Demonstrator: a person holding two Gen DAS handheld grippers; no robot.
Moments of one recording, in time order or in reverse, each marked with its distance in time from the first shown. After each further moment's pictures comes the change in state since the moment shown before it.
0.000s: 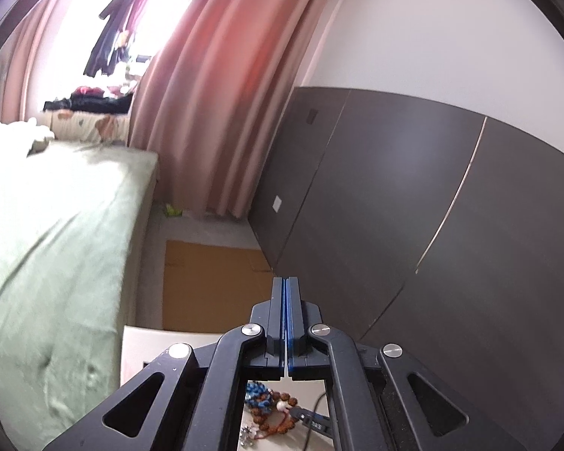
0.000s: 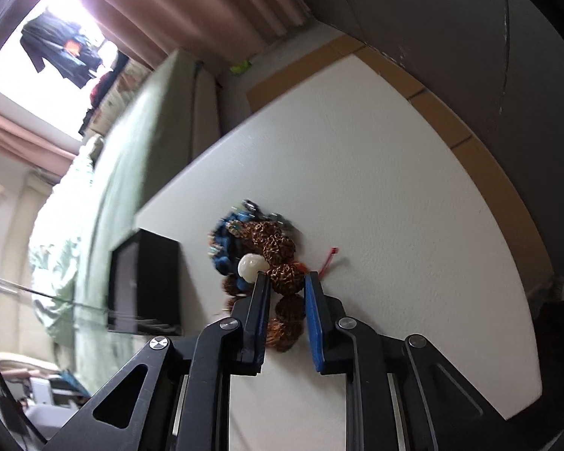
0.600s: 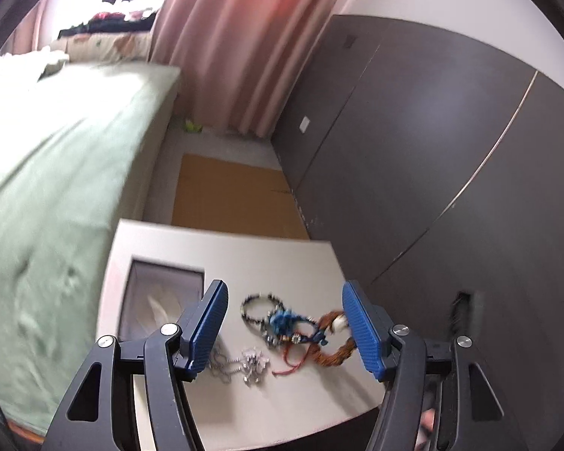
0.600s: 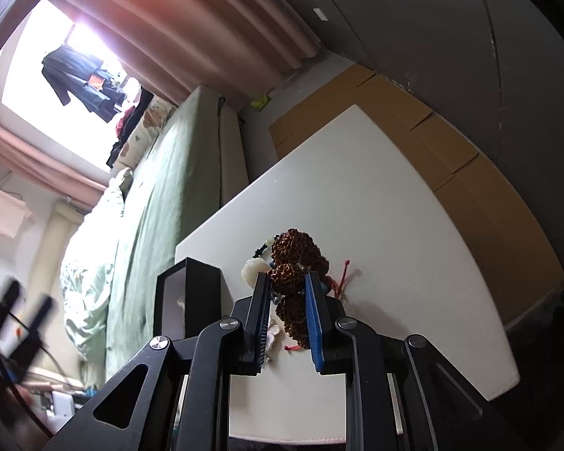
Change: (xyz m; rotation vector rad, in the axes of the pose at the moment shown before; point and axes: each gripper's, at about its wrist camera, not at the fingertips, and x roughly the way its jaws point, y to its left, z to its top) left arm 0.079 0.041 -0.121 -0.126 0.308 0.062; right arm -0.050 -0.005 0.004 0.032 -0.116 0.098
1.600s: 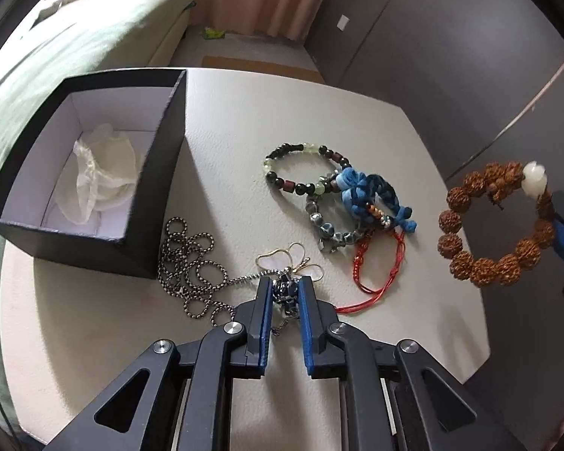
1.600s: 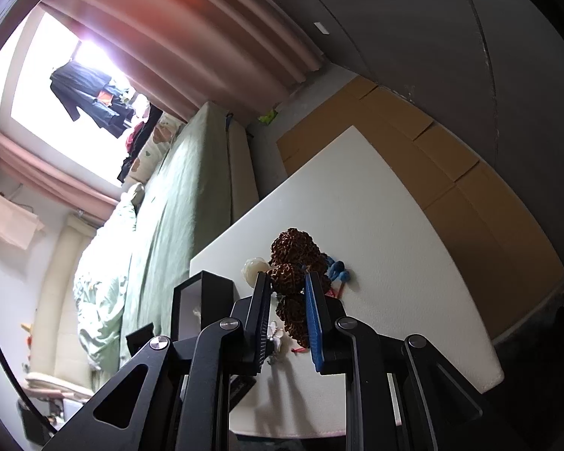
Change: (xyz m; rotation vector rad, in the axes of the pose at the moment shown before) left arm 0.160 0.027 -0.099 -0.020 0.300 0.138; right arm -0.028 -0.009 0.002 0.016 -0.049 0.047
